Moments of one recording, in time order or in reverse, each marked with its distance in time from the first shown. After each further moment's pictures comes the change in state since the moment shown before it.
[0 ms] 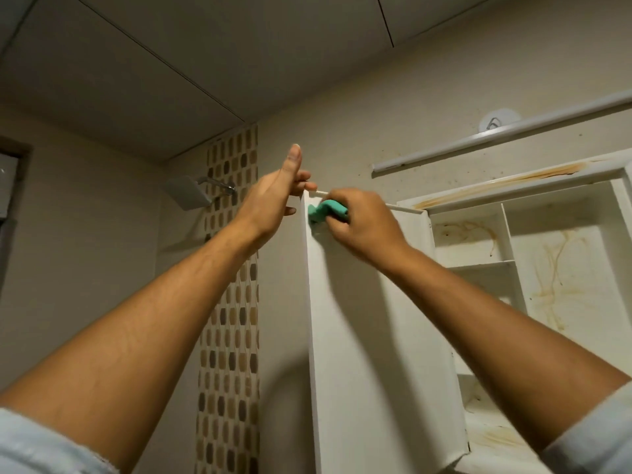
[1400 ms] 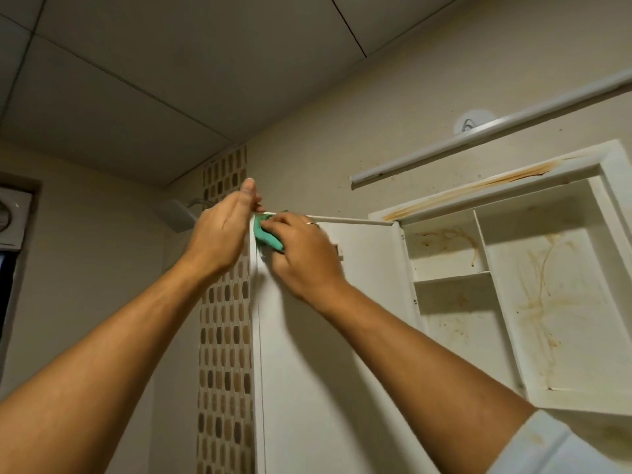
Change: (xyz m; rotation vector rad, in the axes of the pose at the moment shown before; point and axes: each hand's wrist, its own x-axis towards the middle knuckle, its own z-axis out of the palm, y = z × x) left_hand -0.003 0.001 0.026 0.376 0.232 0.060; right_hand -0.011 0.024 0.020 0.178 0.117 -0.139
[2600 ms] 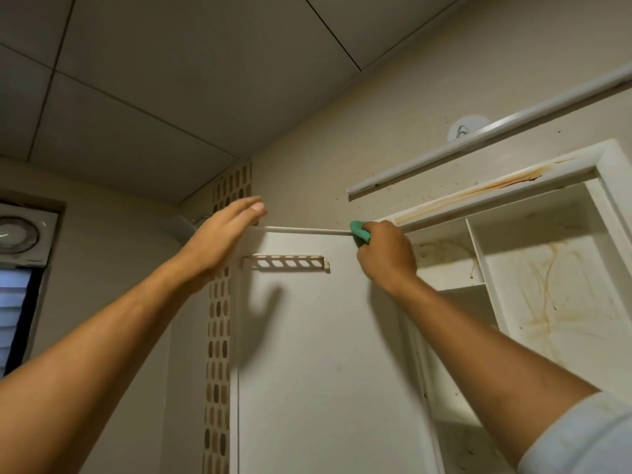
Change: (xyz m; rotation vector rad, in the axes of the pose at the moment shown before) left_hand 0.005 0.031 0.011 -0.066 -0.184 -0.043; right_hand -0.009 0.133 -0.059 -0.154 -0.011 0.480
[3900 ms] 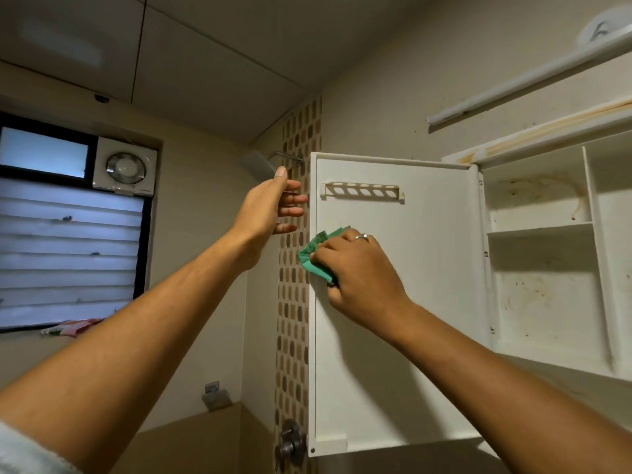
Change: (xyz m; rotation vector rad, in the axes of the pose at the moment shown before) left_hand -0.080 -0.022 -0.008 -0.259 0.236 -0.387; right_hand -0.150 -0.086 0.043 0.058 -0.218 -0.705
